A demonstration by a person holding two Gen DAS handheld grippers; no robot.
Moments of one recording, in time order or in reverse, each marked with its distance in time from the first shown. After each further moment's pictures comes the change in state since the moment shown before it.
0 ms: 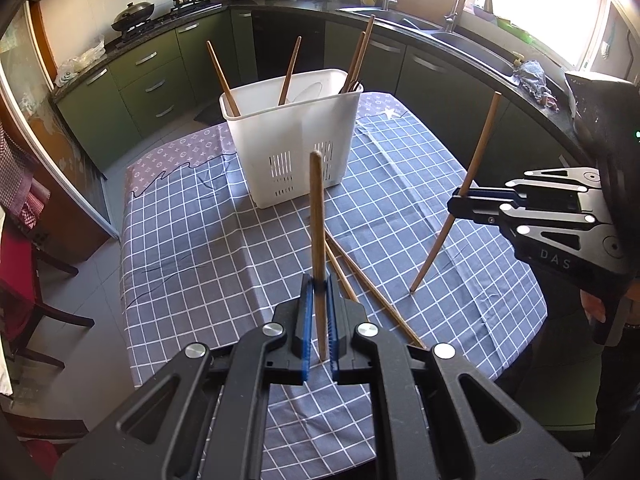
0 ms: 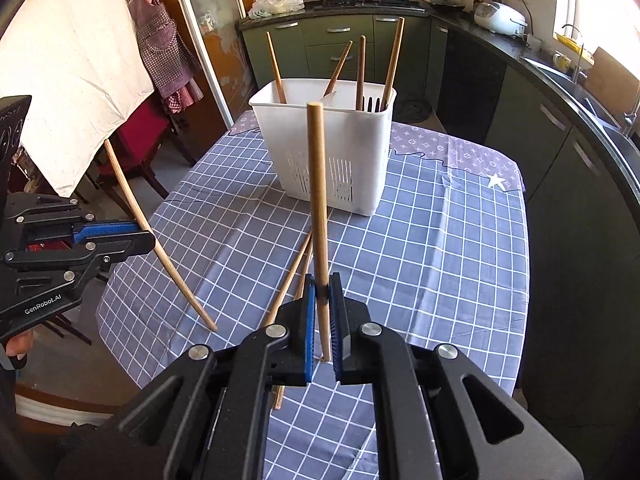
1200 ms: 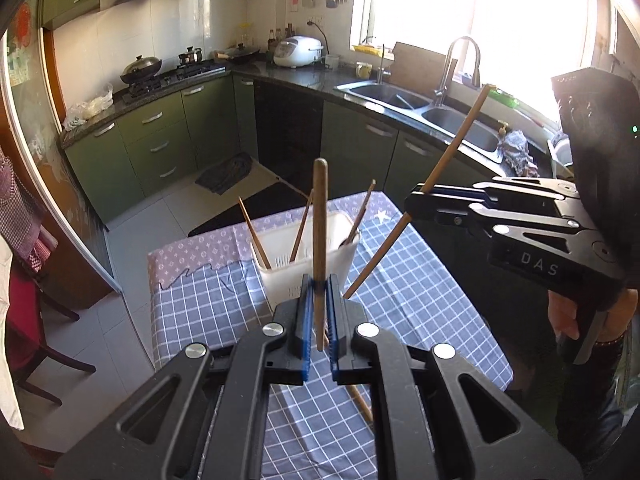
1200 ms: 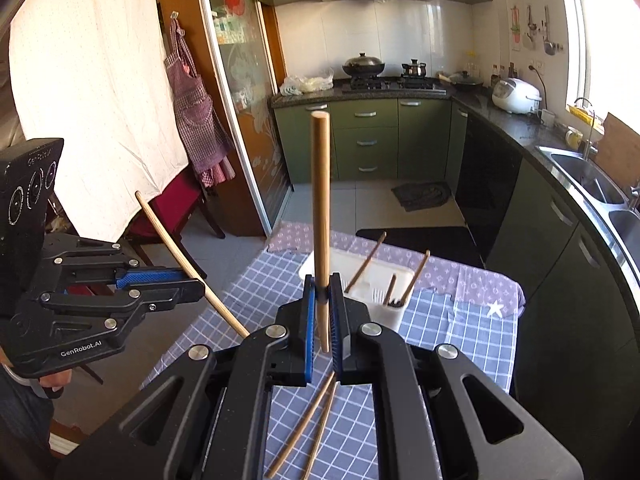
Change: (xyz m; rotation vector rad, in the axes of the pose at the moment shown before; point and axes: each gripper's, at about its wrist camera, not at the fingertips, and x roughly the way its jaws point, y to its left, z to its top) left arm -0.106 0.023 0.093 -0.007 -0.244 -0.025; right arm -0.100 0.027 0.118 -0.060 -0.279 0.075
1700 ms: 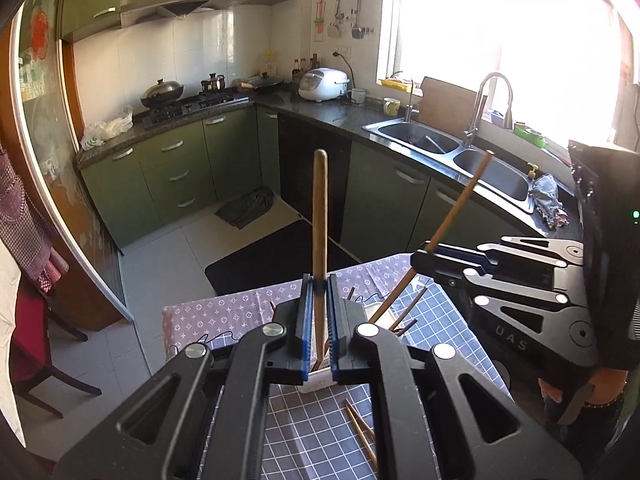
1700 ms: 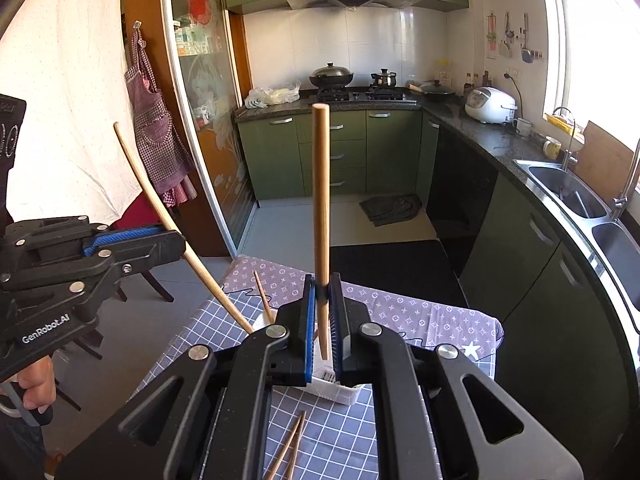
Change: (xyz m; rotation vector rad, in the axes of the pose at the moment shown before) left arm 0.058 0.033 0.076 -0.045 -0.074 0.072; right arm 0.060 -0.039 0.059 0.028 -0.010 -0.120
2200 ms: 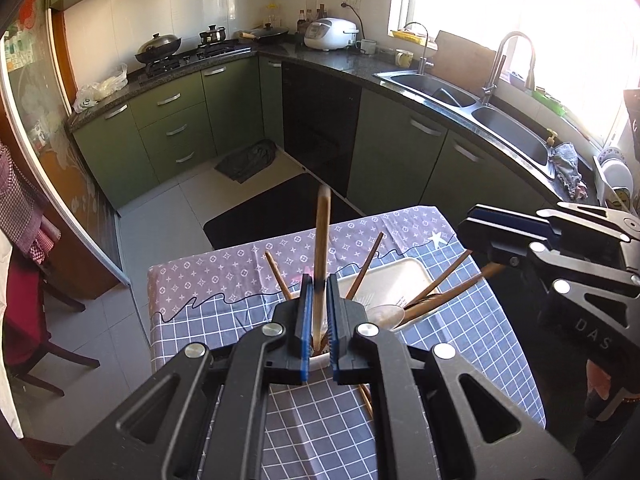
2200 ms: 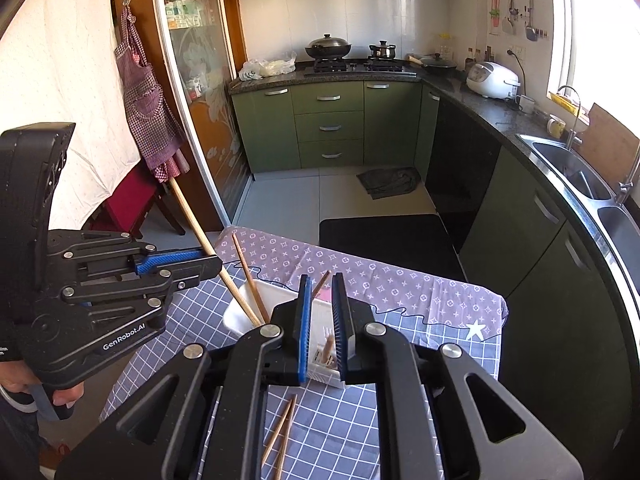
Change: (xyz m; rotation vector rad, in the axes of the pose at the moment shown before) left arm 0.066 0.013 -0.031 -0.011 0.153 0.012; right arm 0.036 -0.009 -0.020 -0.001 0.088 -0.011
